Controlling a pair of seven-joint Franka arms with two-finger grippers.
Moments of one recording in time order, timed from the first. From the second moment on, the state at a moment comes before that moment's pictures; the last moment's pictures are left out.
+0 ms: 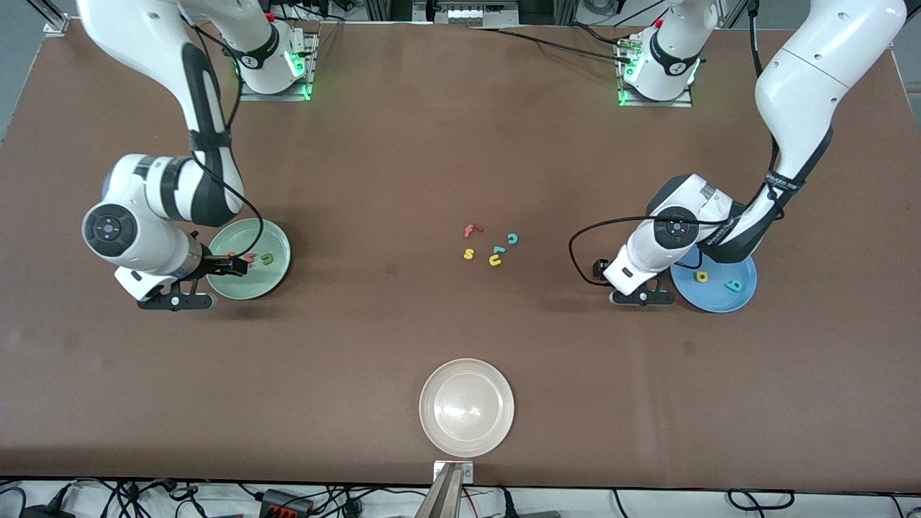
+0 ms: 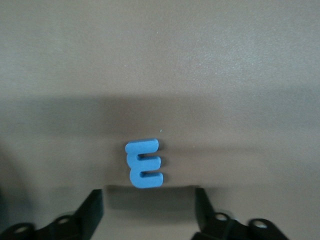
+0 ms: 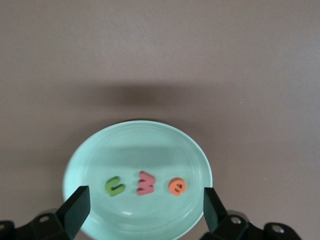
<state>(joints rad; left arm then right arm) 0.41 0.71 -0.69 -1.97 0.66 2.37 -0.69 0.49 0.43 -0.46 -1.83 0.11 2.10 -0.01</state>
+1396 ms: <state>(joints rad) 0.42 0.72 -0.69 -1.93 0.76 2.42 -0.69 -0.05 0.13 -0.09 -1.41 0.01 1.61 0.02</state>
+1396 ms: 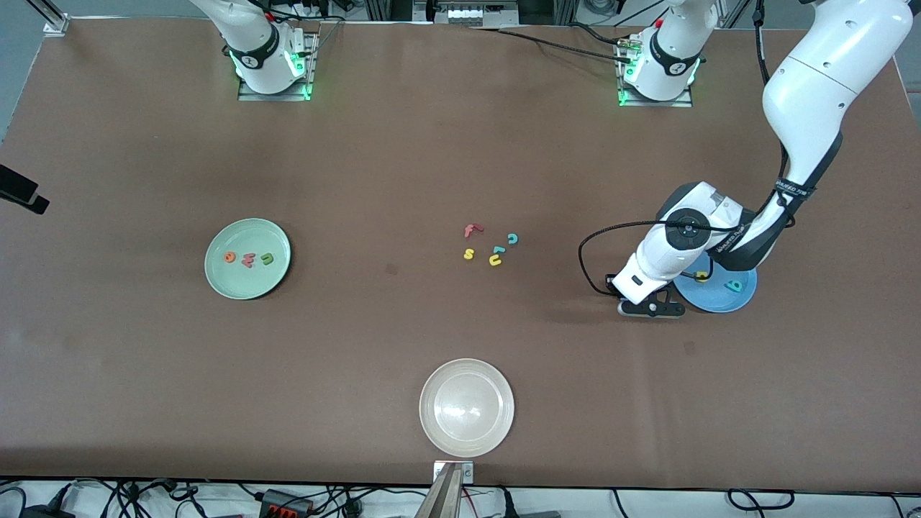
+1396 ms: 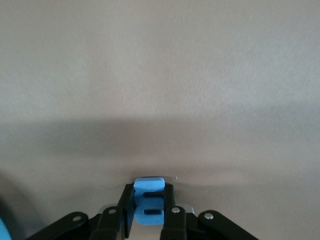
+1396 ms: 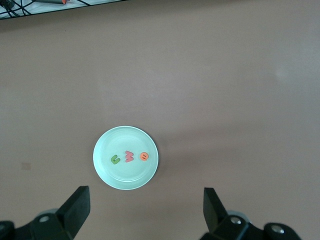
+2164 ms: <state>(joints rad) 0.94 0.63 -1.06 -1.97 0.76 1.93 -0.20 -0.06 0.09 -0.07 -1.48 -0.02 1.62 0.01</state>
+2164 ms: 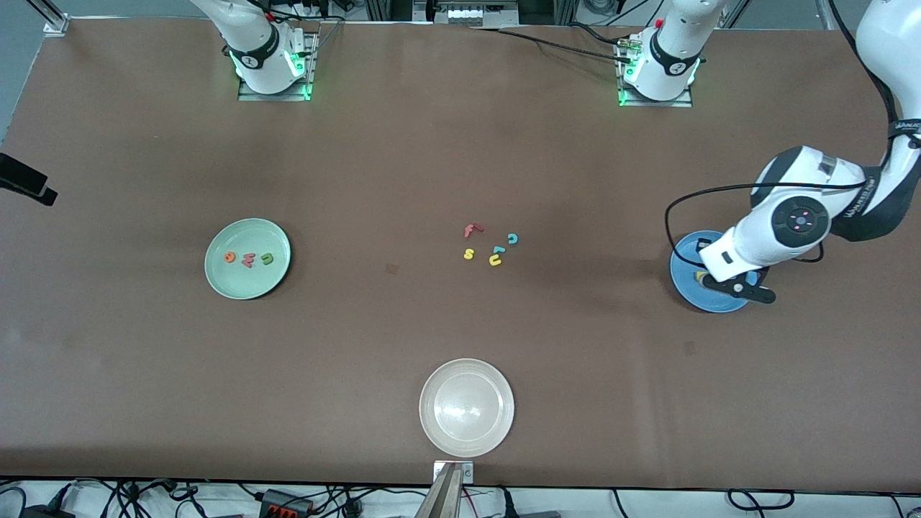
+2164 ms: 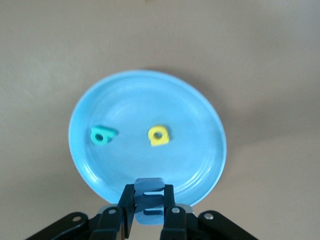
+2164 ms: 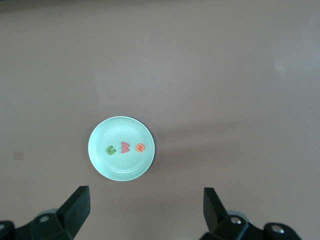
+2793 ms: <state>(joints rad) 0.99 0.68 -1.06 -2.00 0.76 1.93 -0.21 -0.06 -0.02 -0.07 -1.65 -0.02 1.68 0.01</state>
